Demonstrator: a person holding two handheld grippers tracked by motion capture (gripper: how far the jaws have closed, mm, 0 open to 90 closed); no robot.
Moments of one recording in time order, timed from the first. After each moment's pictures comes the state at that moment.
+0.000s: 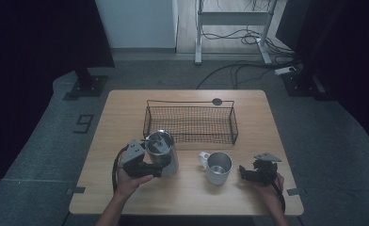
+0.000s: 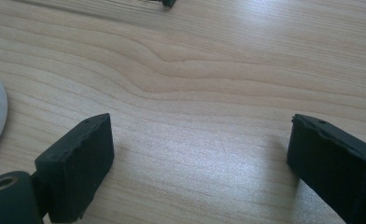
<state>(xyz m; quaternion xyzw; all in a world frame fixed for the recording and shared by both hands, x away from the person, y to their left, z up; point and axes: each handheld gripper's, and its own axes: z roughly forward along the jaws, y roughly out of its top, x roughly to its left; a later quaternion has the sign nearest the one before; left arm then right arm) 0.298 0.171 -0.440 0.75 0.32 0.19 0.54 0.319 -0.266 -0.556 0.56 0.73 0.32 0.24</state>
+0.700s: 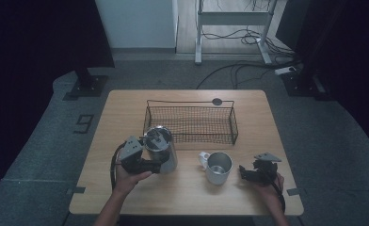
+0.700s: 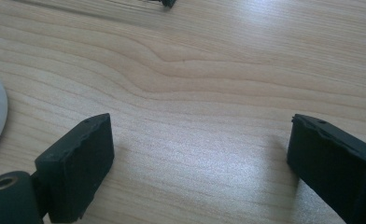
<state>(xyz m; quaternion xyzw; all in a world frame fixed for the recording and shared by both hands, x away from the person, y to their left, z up) 0.304 0.175 -0.431 0.74 0.32 0.20 0.55 0.319 -0.266 -0.556 0.56 0.73 0.32 0.24</state>
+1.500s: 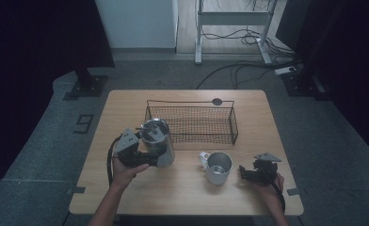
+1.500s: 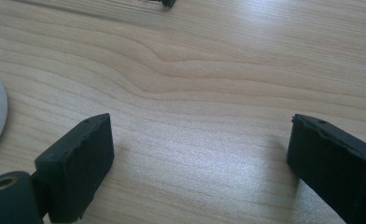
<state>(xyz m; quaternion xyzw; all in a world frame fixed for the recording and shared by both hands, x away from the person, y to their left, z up) 0.317 0.181 -0.414 0.73 0.33 0.20 0.56 0.319 -0.266 -0.556 0.56 0.73 0.32 0.24</state>
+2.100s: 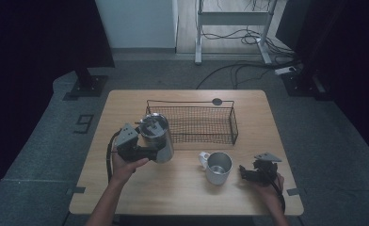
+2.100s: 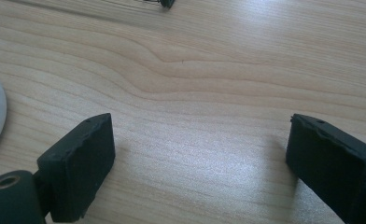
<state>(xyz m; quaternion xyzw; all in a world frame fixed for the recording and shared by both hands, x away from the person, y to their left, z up) 0.329 0.183 -0.407 0.73 0.33 0.21 0.56 0.319 -0.266 -0.556 0.56 0.73 0.32 0.24</state>
